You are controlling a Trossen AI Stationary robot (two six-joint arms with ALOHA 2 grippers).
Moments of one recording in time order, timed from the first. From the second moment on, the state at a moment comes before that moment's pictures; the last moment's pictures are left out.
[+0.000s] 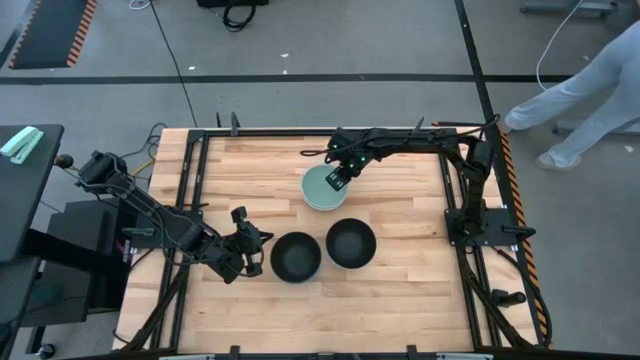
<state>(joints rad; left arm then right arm) -0.60 1.22 0.75 -0.41 -0.83 -0.50 -0.42 1.89 1.38 -0.71 -0.13 0.40</state>
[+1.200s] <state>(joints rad) -0.60 1.22 0.75 -0.41 -0.83 -0.50 -0.40 1.89 1.57 -0.88 -0.10 0.31</state>
